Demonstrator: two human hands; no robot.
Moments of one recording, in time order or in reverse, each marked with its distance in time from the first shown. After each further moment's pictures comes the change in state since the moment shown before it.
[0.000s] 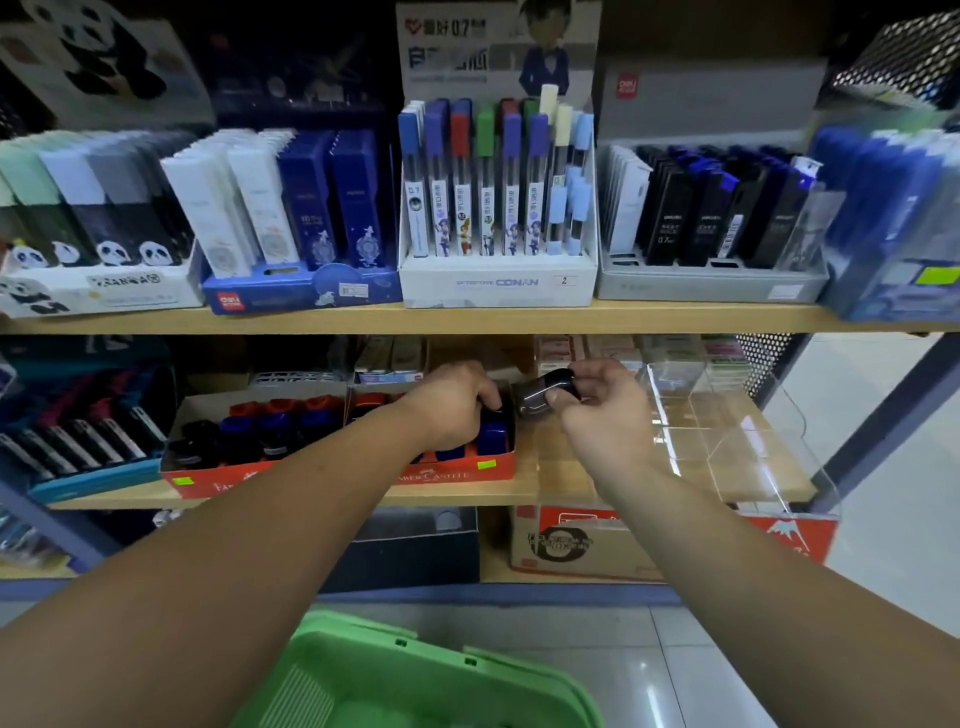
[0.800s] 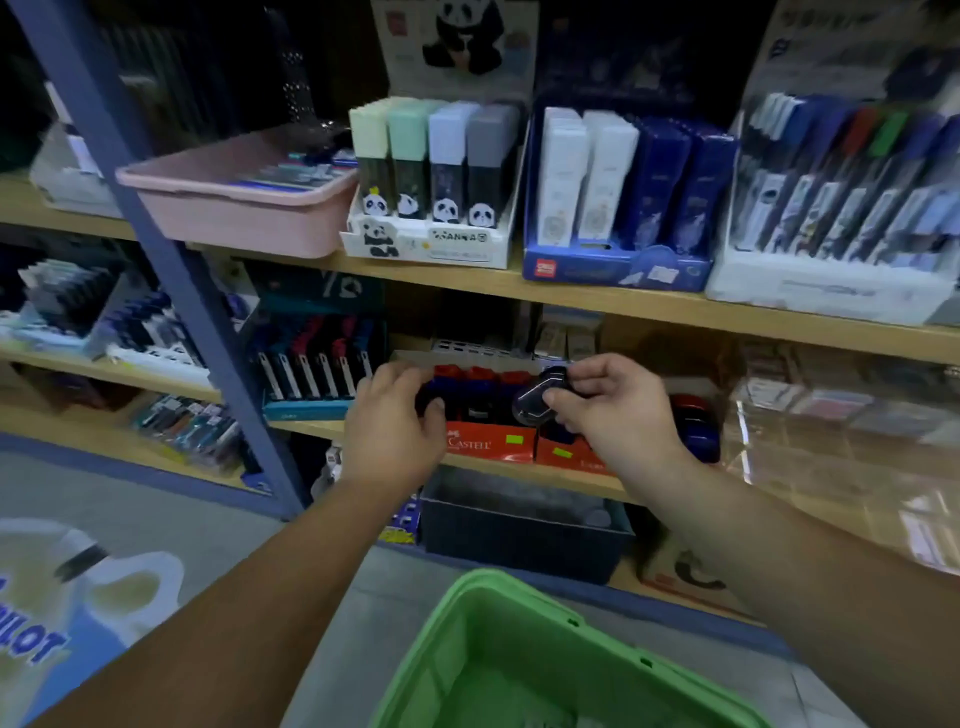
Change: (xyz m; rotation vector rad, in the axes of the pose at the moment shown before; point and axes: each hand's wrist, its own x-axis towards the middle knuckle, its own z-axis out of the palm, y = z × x) left_hand -0.189 -0.185 -0.035 -0.108 0.684 -0.325; right_hand -0.083 -0.049 0.168 -0.094 -0.384 -0.091
